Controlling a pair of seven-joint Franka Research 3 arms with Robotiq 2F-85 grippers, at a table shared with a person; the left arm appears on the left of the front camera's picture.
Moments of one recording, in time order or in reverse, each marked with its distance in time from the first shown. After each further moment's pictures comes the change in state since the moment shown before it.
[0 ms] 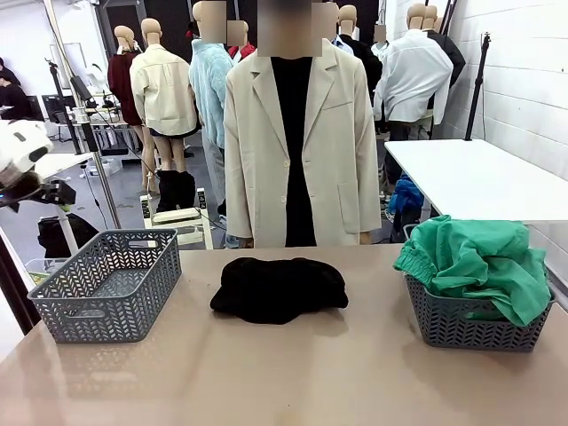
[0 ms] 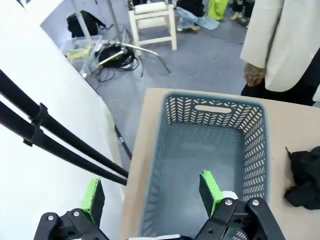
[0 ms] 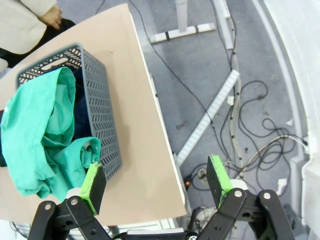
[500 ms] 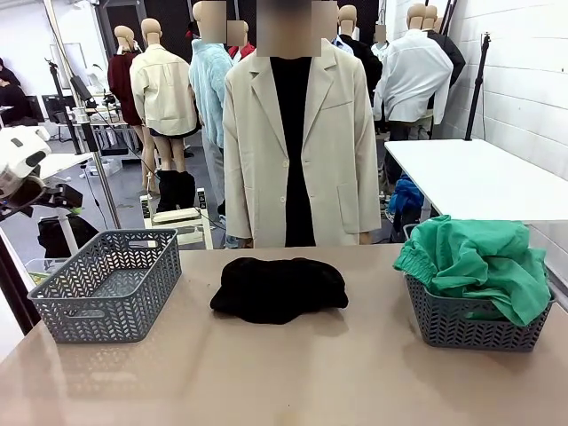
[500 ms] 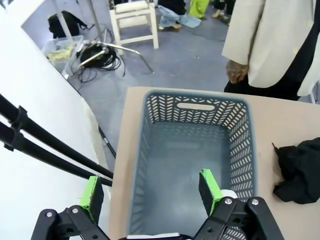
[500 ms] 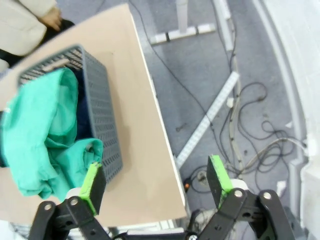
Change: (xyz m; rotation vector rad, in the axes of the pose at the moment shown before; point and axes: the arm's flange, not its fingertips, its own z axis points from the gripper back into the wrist) left arm -0.001 0.000 -0.006 -0.083 -0.008 -0.020; right arm 0.004 0.009 0.010 -0.002 -0.026 0.020
